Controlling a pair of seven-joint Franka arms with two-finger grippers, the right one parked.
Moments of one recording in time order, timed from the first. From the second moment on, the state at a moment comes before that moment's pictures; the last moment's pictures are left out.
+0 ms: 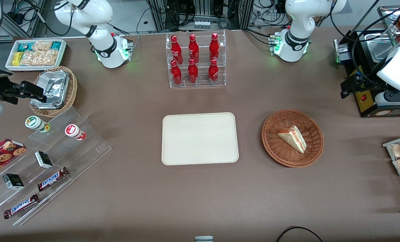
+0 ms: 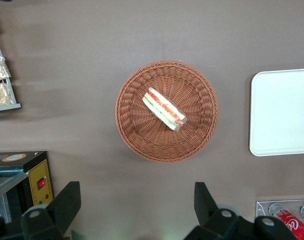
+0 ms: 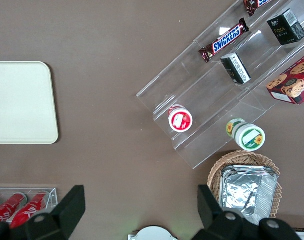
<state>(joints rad) 0.01 0.00 -0.09 -1.55 0.01 1.52 -0.04</state>
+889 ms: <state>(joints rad) -0.02 0.12 -0.10 -1.77 0.02 1.86 -0.22</state>
